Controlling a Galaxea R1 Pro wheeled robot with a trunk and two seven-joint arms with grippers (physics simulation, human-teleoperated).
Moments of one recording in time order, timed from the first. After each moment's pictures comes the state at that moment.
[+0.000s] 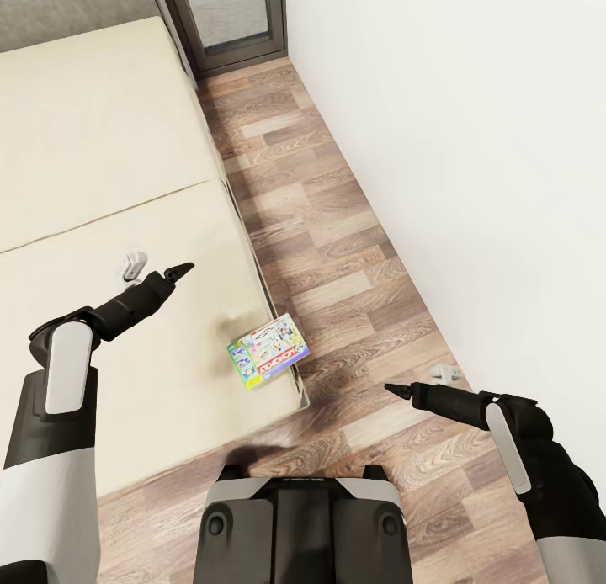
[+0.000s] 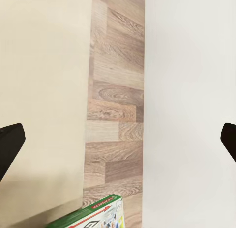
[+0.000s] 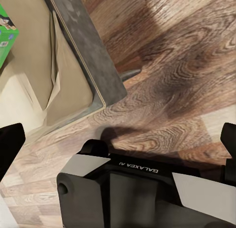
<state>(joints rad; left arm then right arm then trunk) -0.78 0.08 0.28 -1.51 0.84 0.85 -0.02 -0.51 -0.18 -0.14 -1.35 -0.26 0.93 0.55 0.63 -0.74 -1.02</state>
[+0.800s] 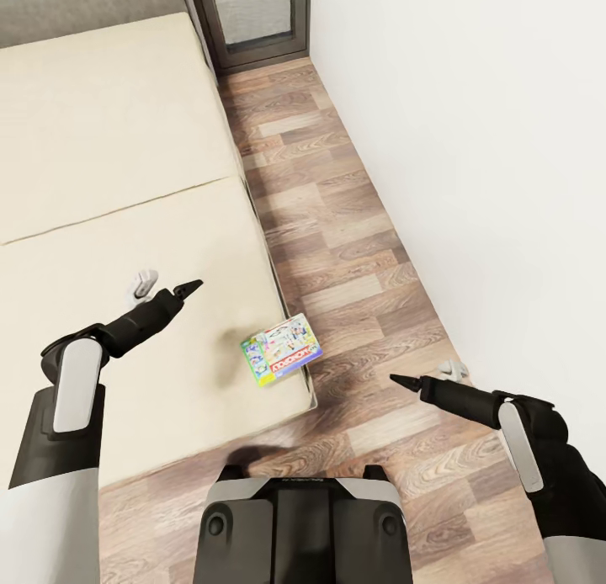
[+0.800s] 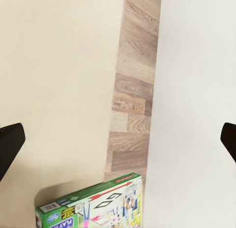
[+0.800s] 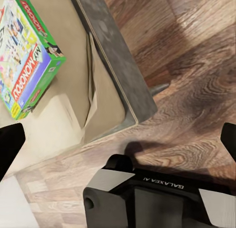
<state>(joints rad) -0.71 0.06 0.26 -1.52 0.84 0.85 -0.02 -0.51 -0.18 -0.21 -1.35 -0.32 0.93 0.63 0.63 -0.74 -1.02</state>
